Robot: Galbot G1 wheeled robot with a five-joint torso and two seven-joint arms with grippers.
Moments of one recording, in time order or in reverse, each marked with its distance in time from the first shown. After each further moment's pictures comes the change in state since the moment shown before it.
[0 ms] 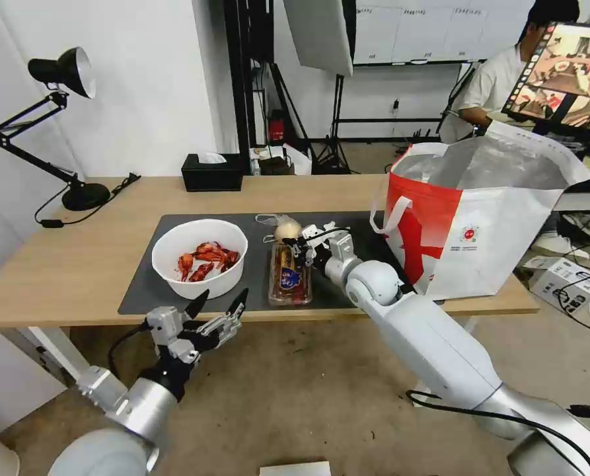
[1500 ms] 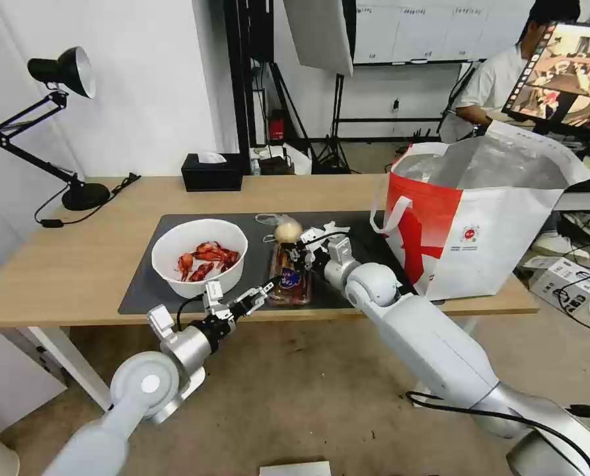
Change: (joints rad) left arm -0.457 0.123 0.249 0.358 -0.533 0.122 -0.096; right arm -0.014 -0.004 0.002 -0.016 -0.003 0.009 -0.024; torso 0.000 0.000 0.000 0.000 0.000
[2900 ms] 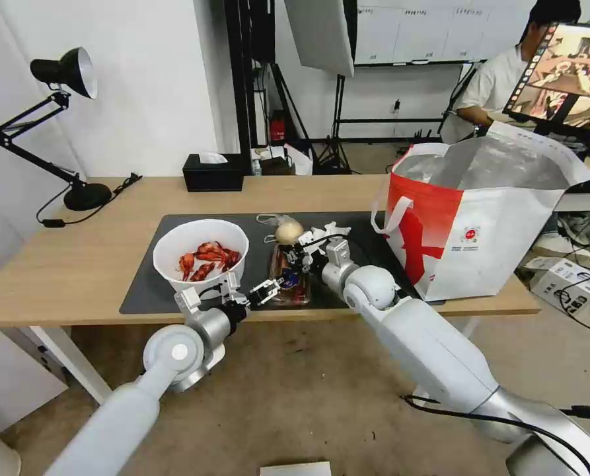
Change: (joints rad) left arm -0.166 -0.017 0.145 0.119 -0.003 0.056 -0.167; right arm -0.014 0.004 0.004 0.016 0.003 -0.002 0.004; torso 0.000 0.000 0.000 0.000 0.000
